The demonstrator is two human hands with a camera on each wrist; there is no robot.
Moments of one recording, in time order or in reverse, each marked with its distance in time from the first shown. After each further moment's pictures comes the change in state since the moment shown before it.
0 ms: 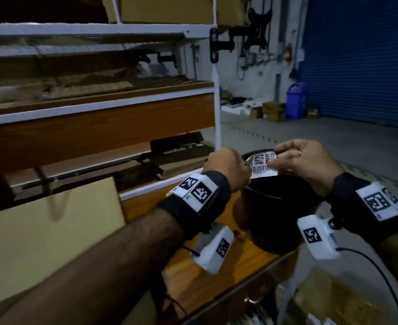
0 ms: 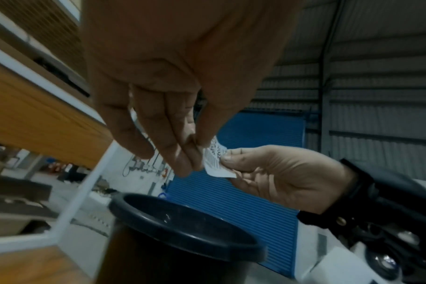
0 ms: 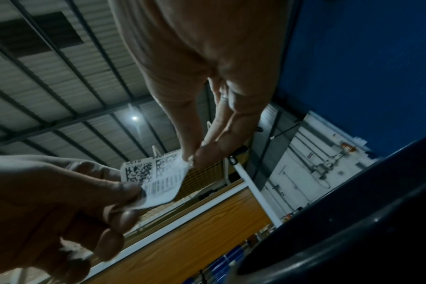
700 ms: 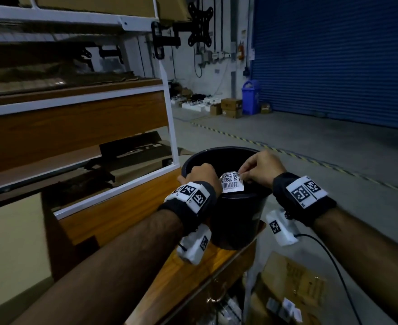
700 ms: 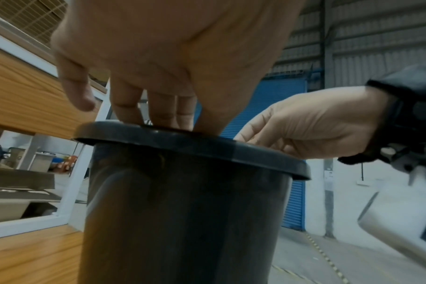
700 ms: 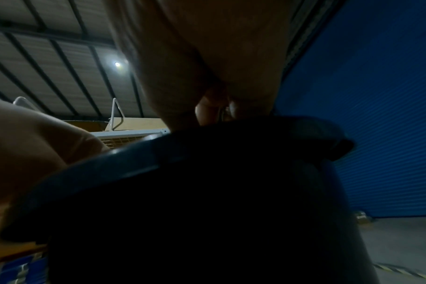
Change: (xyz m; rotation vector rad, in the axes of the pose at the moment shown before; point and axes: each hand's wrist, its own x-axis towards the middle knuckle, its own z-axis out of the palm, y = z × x) left_hand 0.052 0.008 0.093 0.310 -0.121 -0.124; right_hand 0.034 0.050 -0.044 -0.709 0.072 0.087
